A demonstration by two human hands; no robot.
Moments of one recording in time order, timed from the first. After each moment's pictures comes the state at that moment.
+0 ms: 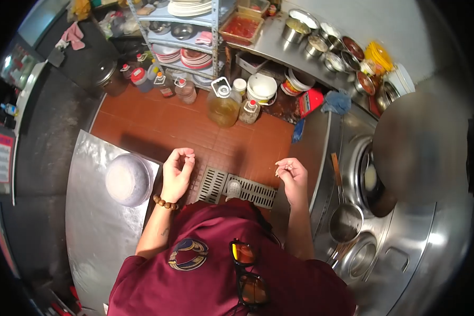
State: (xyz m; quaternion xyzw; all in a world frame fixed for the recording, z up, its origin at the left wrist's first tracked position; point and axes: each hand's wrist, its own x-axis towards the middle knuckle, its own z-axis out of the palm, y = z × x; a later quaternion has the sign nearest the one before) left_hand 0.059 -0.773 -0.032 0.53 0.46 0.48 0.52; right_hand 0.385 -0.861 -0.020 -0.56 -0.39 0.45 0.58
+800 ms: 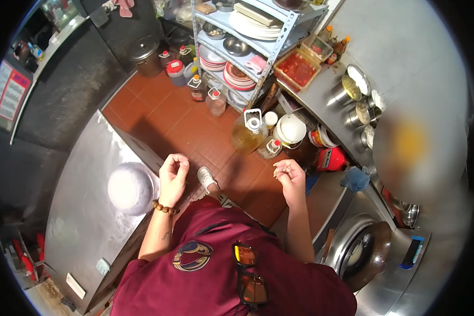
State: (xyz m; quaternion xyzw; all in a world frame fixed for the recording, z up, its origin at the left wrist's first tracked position) left_hand 0.028 -0.662 -0.044 0.43 0.55 0.58 0.42; right_hand 0.370 -0.617 -0.026 -0.46 -0.51 0.54 0.49
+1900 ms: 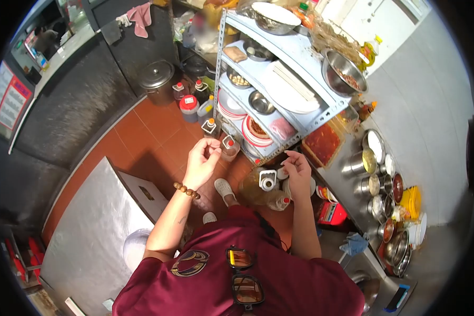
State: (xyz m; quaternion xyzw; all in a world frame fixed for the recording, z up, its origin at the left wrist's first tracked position) left_hand -0.067 -0.335 -0.032 0.48 0.54 0.58 0.38; right_hand 0.232 -0.299 -0.007 -0.47 -0.52 0.51 0.49
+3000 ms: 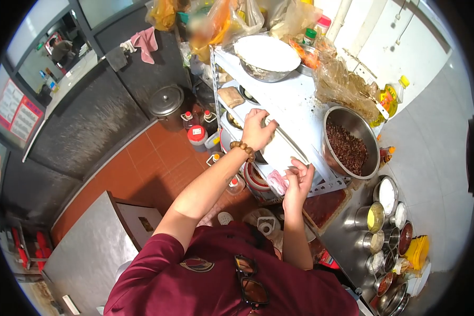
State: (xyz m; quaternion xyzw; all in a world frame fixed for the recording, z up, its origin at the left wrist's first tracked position) left_hand 0.047 0.039 0.000 0.58 0.57 0.56 0.16; right_hand 0.225 -0.084 0.000 -0.42 -0.44 0.50 0.62
